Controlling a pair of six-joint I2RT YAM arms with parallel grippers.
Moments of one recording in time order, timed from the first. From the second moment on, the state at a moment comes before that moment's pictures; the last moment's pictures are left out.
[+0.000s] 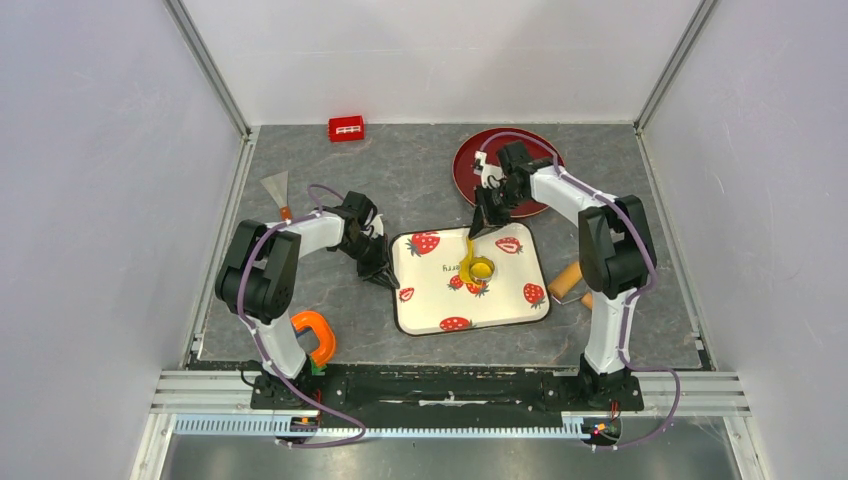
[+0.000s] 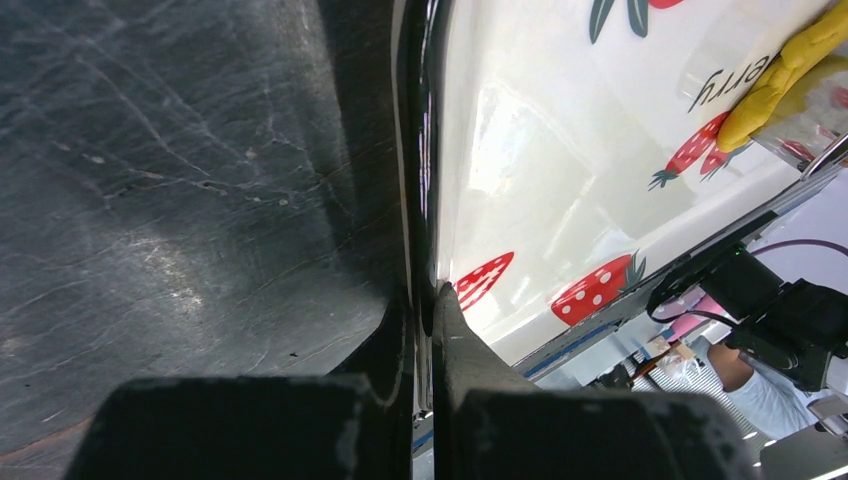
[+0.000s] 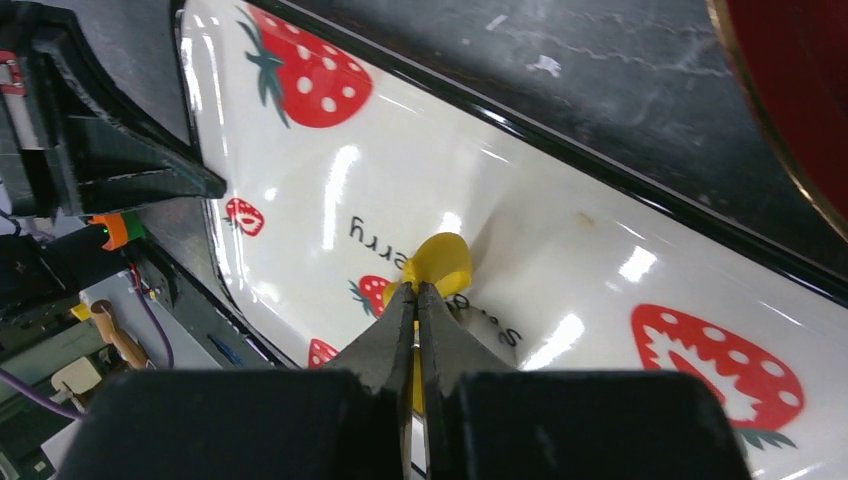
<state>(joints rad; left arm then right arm) -0.34 1.81 1.00 -0.59 0.52 -0.45 0.32 2.01 1.48 -0.70 -0.58 0.15</state>
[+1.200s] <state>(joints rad) -0.36 1.83 1.04 -0.61 0.52 -0.45 0.48 1.73 1.35 -0.84 -0.71 0.12</state>
